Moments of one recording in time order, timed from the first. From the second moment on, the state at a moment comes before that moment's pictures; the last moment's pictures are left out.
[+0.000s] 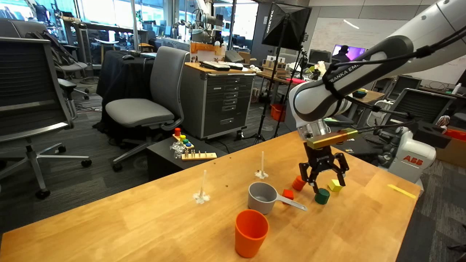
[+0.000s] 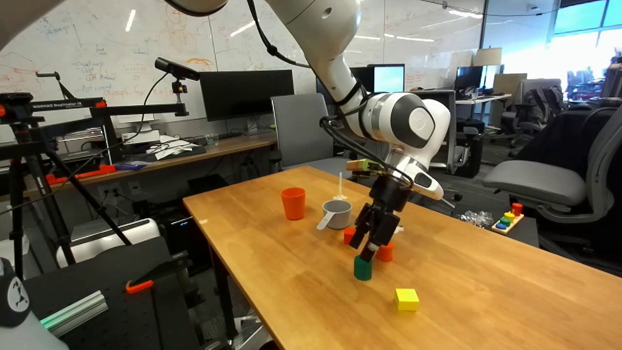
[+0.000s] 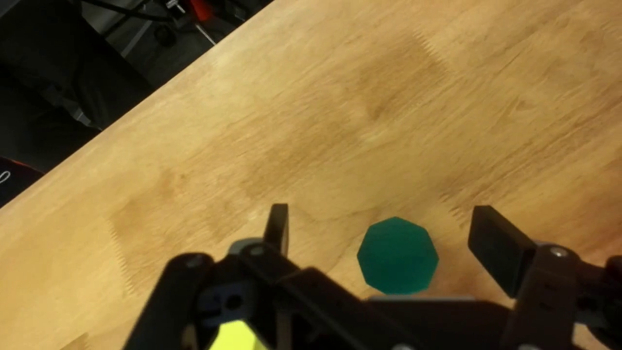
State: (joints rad) arm 0.03 0.92 -0.09 -1.48 0.05 1.74 0.51
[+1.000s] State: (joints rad) arm 0.02 1.06 -0.09 -1.32 0.05 1.73 0.50
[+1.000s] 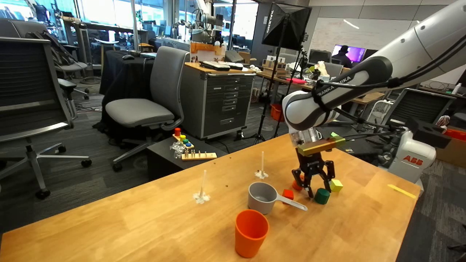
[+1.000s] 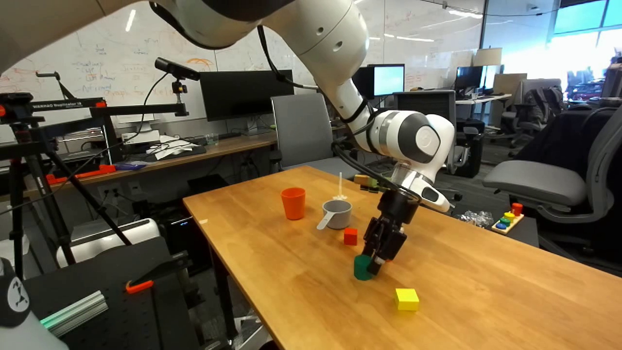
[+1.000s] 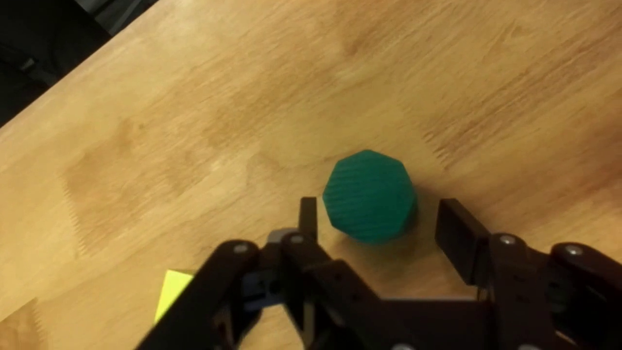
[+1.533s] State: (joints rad) arm 0.00 1.06 -0.09 -1.29 0.06 1.73 0.49
